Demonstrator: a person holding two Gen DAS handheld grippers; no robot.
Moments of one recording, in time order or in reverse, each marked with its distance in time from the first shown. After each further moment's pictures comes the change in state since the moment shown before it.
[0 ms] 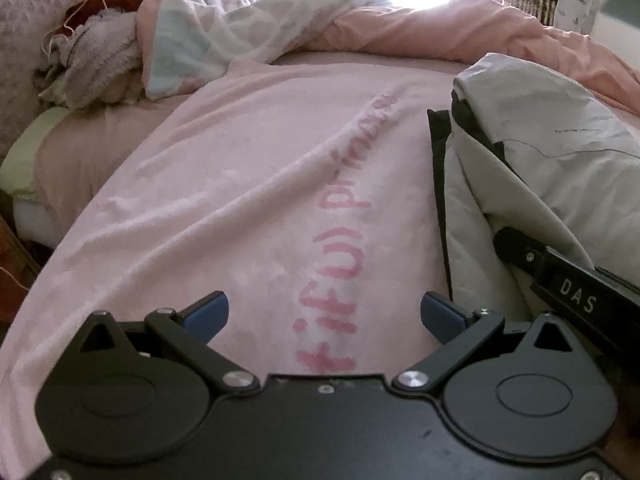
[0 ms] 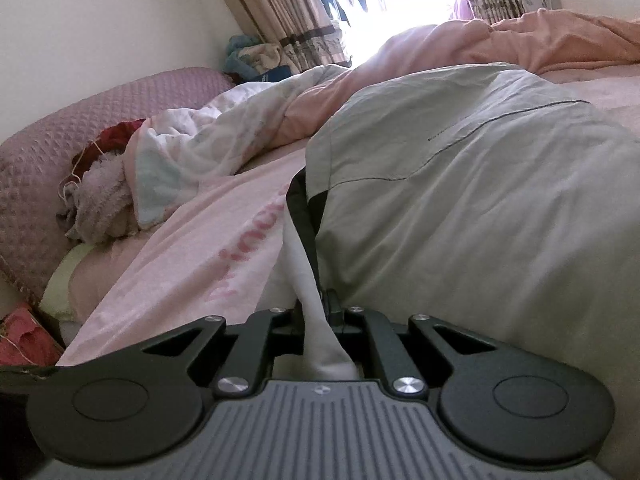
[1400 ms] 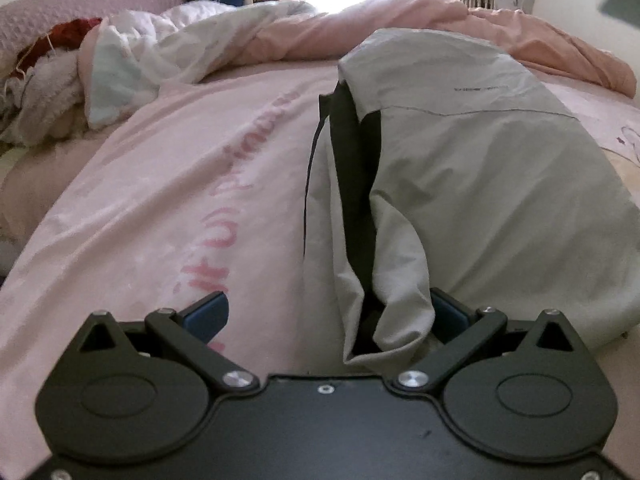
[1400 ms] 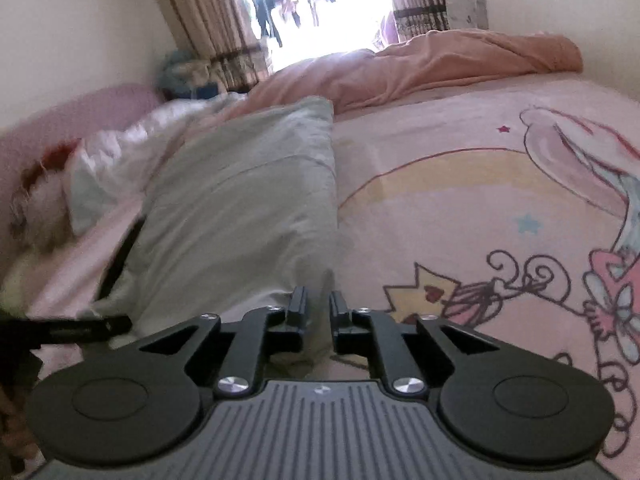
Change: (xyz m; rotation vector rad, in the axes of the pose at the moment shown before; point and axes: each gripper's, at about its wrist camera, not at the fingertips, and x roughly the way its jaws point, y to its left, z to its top) left arm -0.021 -0.069 -0.035 0.146 -0.068 -0.084; right arm -0.160 -0.147 -0.011 0.068 -0.049 -0.156
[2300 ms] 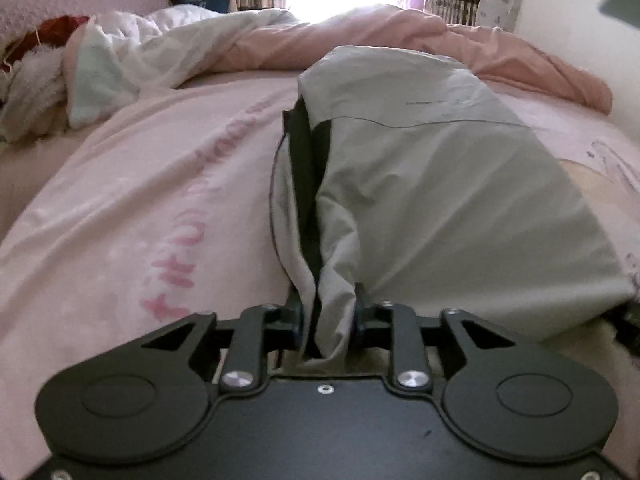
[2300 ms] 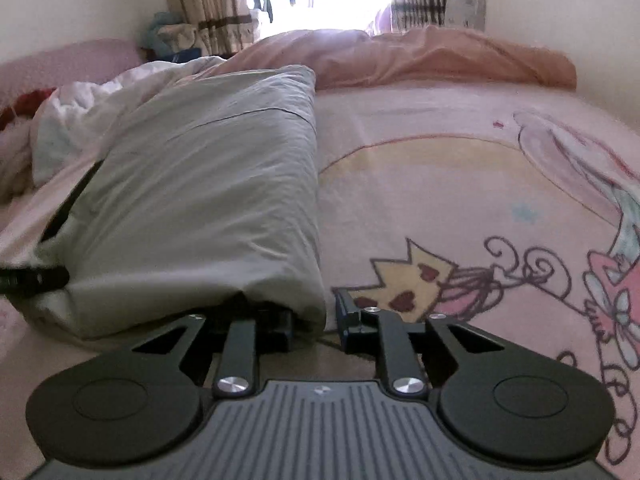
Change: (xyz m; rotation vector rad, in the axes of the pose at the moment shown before) left arm -0.010 -0.004 -0.010 -0.041 -0.025 -0.090; right arm 0.039 0.022 -0.017 -0.125 0.080 -0.149
